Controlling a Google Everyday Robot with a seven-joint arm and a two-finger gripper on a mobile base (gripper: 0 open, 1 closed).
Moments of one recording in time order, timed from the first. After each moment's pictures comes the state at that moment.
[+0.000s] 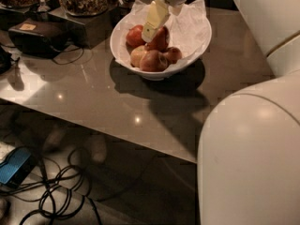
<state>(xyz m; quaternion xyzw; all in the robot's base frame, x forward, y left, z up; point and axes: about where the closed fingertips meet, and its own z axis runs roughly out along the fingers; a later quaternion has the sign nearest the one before) 0.680 -0.047 0.976 -0.46 0.87 0.04 0.19</state>
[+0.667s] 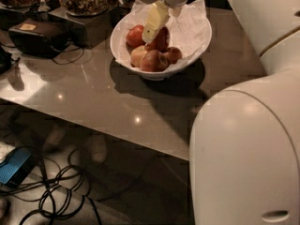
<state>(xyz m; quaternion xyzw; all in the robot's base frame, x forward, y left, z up) 0.690 -0.046 0.967 -0.46 0.87 0.04 0.18</state>
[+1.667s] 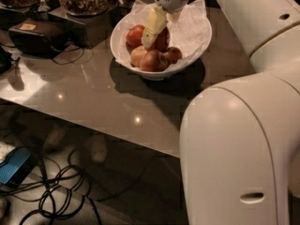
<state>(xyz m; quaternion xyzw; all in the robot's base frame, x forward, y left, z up) 0.700 -0.047 0.948 -0.46 0.87 0.05 0.17</state>
